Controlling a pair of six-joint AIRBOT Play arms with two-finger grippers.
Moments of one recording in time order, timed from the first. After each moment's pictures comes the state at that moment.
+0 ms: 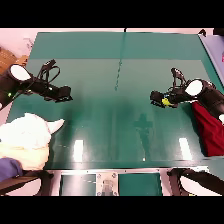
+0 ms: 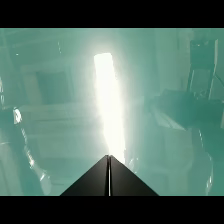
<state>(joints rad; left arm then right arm) -0.05 -1.28 1.11 1.03 -1.16 -1.41 0.09 -1.18 0.94 -1.27 0.97 1.82</state>
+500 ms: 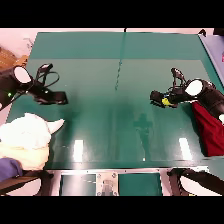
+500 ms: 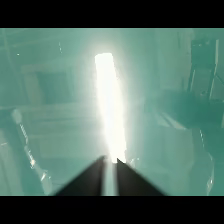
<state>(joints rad) -0.04 -1.28 1.11 1.41 -1.22 -1.50 0.09 -1.18 0.94 -1.27 0.97 1.82</state>
